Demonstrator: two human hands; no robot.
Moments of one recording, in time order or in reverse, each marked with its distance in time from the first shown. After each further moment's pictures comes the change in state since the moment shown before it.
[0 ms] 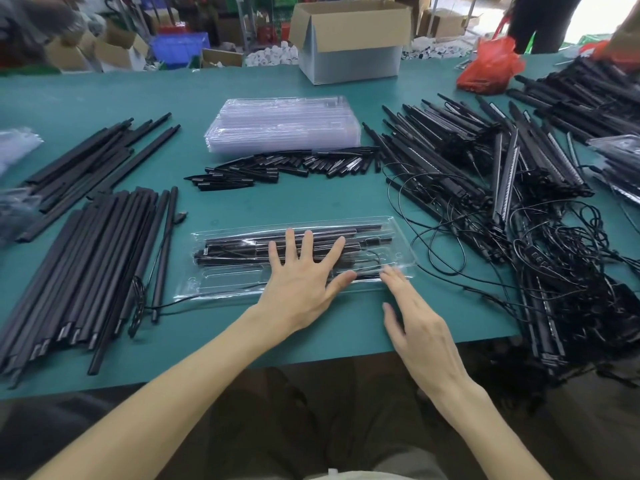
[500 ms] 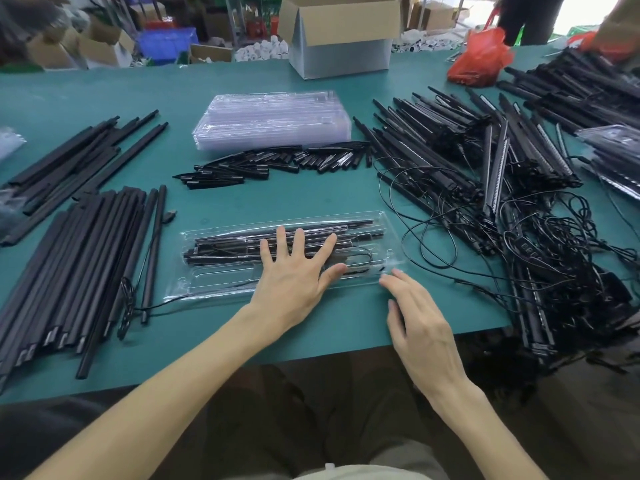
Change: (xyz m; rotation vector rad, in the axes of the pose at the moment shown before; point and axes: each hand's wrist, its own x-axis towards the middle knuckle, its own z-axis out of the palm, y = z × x) left_hand 0.002 0.000 0.000 0.029 0.011 -0.008; right_hand -0.010 0.005 -0.001 -0.078 0.124 -0.044
